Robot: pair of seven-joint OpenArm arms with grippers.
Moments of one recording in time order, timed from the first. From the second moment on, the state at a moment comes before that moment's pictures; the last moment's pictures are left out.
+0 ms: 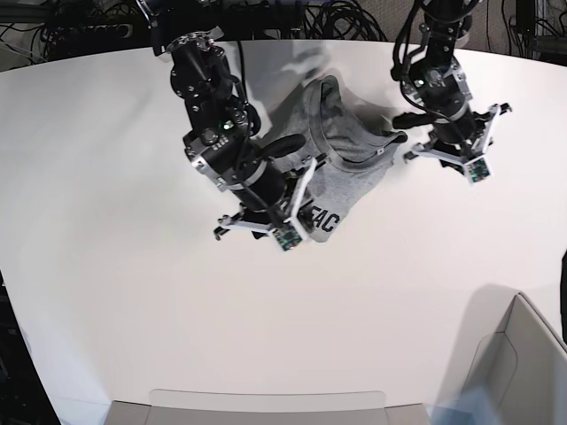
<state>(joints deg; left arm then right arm) 17.3 -15.5 11.1 116.4 10.5 46.1 52.7 3.1 -1.7 -21.3 108.5 0.8 15.7 -52.7</state>
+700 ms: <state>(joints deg) 17.7 -17.6 35.2 116.0 11.0 46.1 46.1 2.1 6.8 -21.1 89.2 10.4 16.0 -50.7</state>
